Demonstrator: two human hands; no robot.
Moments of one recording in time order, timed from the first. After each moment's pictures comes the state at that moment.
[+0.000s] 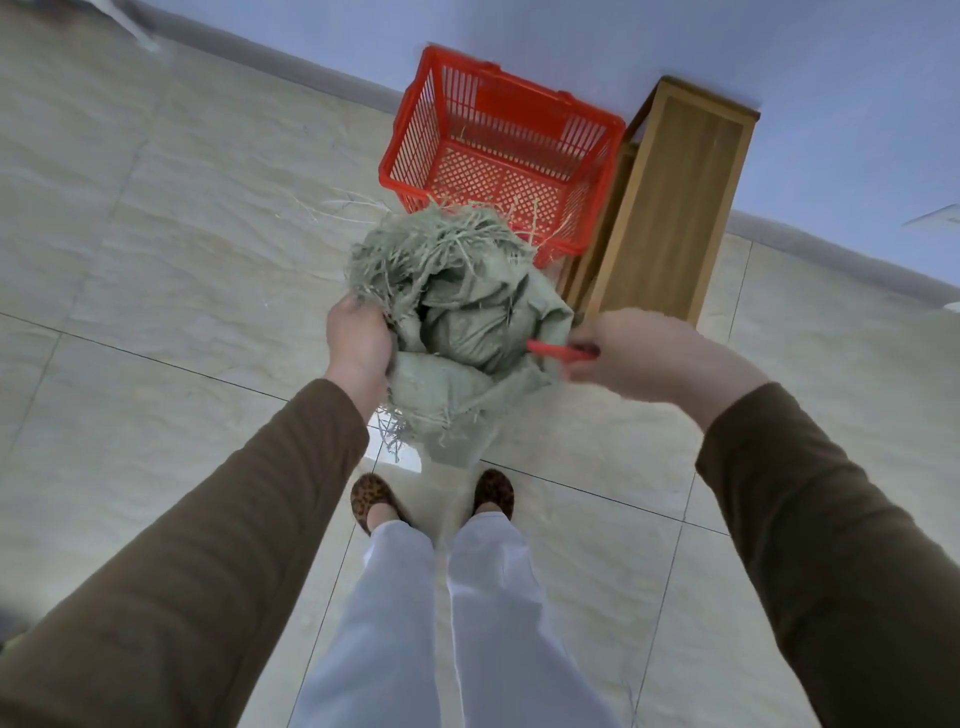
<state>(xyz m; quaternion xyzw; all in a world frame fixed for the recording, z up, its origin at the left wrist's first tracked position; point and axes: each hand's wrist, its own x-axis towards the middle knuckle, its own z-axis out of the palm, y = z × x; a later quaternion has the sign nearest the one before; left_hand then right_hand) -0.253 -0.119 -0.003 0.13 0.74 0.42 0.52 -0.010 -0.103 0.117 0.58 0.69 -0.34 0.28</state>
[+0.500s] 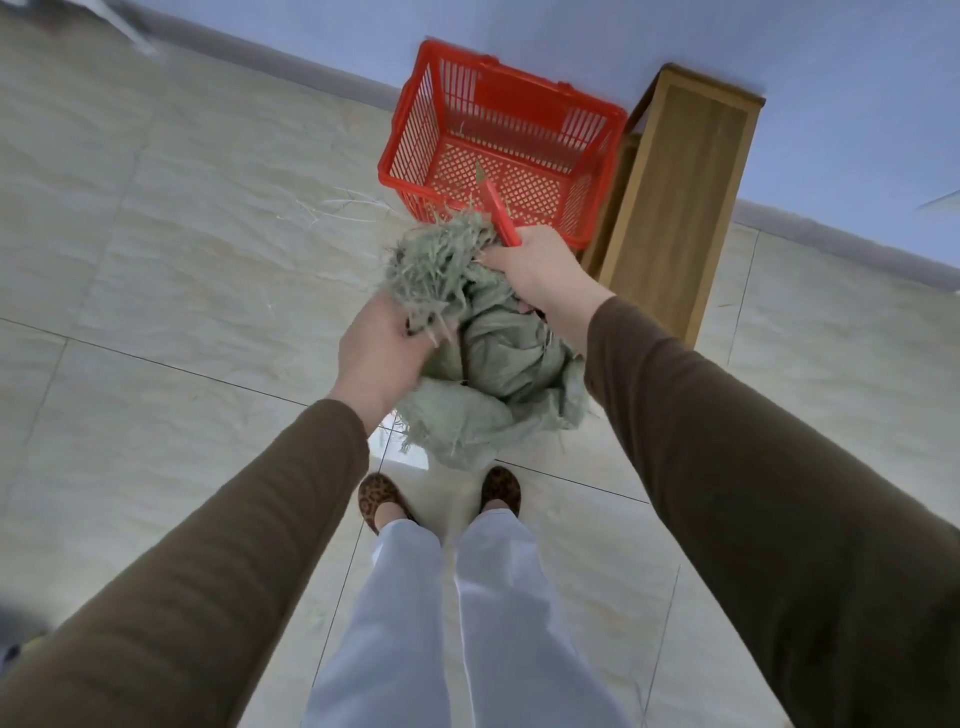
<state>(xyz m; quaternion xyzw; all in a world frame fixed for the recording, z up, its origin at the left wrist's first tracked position) -0.255 -0.136 0.010 0.49 0.71 0.21 0.46 -0.078 -0.051 0.056 0.69 0.46 -0.54 -0.12</state>
